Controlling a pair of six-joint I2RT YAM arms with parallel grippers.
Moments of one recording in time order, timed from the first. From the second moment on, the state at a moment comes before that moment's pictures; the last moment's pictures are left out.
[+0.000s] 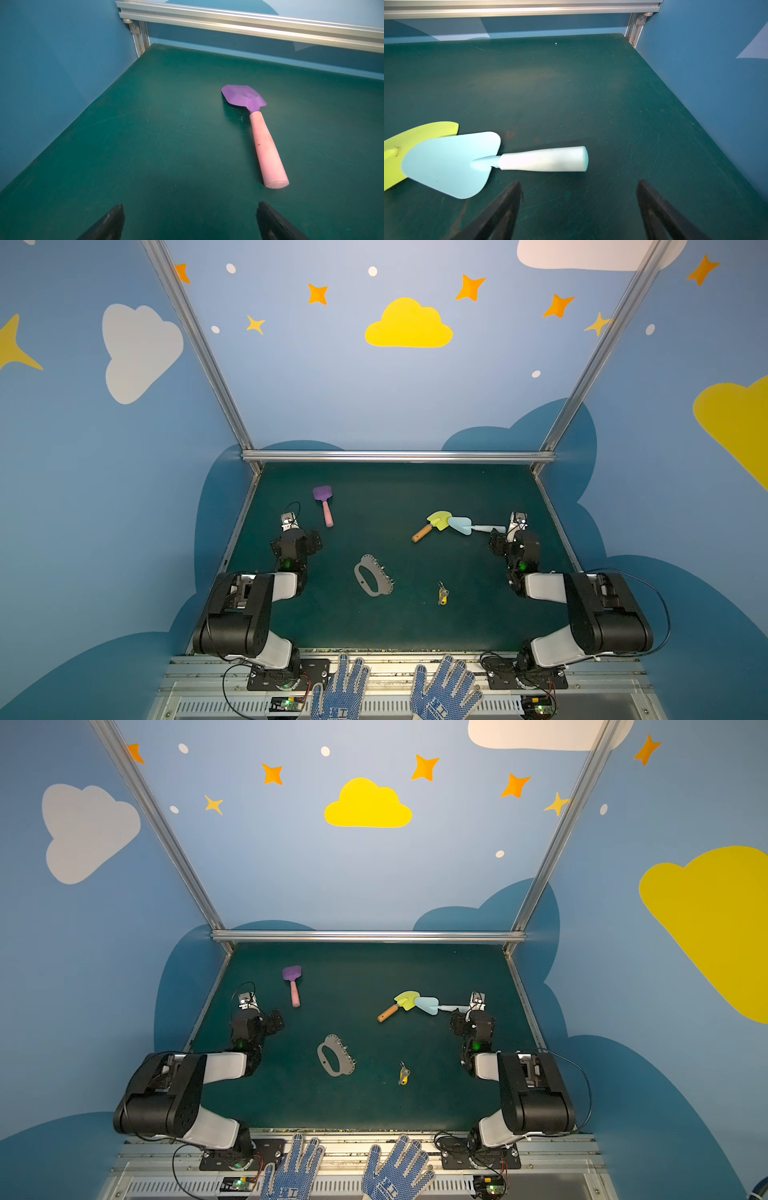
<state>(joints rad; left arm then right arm) -0.02 1.51 0.41 0.64 -0.28 -0.19 0.08 1.51 0.39 0.70 0.21 0.04</state>
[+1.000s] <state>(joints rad) -0.13 1.15 0.74 -0.23 0.19 -0.76 0.12 1.05 0.76 -0.37 -0.32 0.47</state>
